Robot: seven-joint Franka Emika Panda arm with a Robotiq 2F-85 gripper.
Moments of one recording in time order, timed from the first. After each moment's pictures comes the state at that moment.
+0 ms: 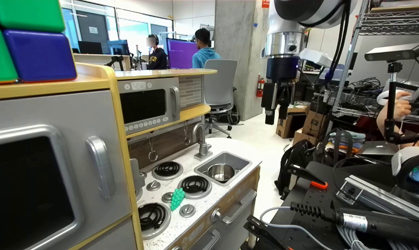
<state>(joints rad) -0.08 -0.08 -0.10 -2.54 0.04 2.36 -0.27</state>
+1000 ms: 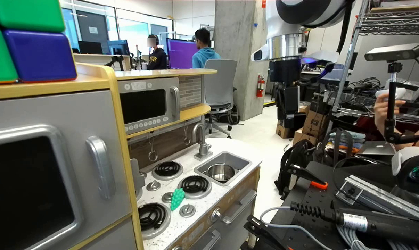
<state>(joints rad) -0.08 -0.08 -0.10 -2.54 -0.08 2.30 -0.72</state>
